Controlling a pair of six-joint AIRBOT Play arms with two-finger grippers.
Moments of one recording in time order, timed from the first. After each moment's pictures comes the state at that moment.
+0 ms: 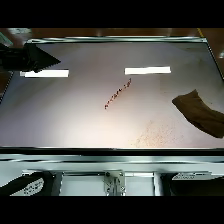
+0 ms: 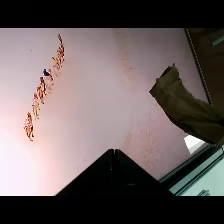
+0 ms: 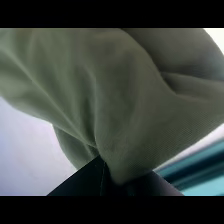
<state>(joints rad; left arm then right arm) -0.01 -1.20 1.62 0.73 -1.28 -1.45 -1.04 -1.69 1.56 -1.19 1.59 1.38</state>
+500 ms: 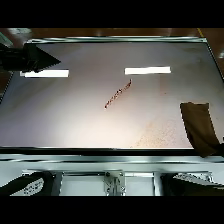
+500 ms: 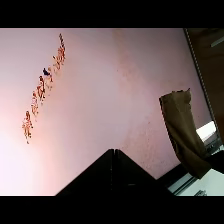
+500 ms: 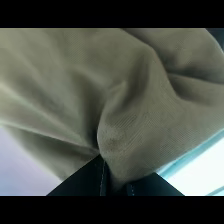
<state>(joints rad) -0.01 -1.20 1.62 0.73 -1.29 -1.47 -1.21 -1.43 0.99 -1.26 1.39 1.41</state>
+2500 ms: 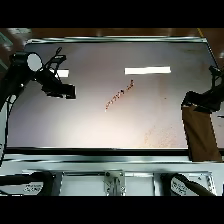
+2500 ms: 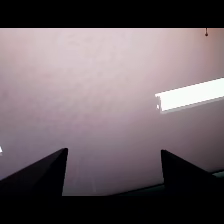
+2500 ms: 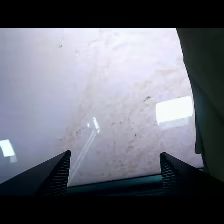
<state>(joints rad) -0.26 -1.49 1.62 1.45 -1.49 -1.58 -0.26 -1.23 1.31 -1.43 1.47 1.56</state>
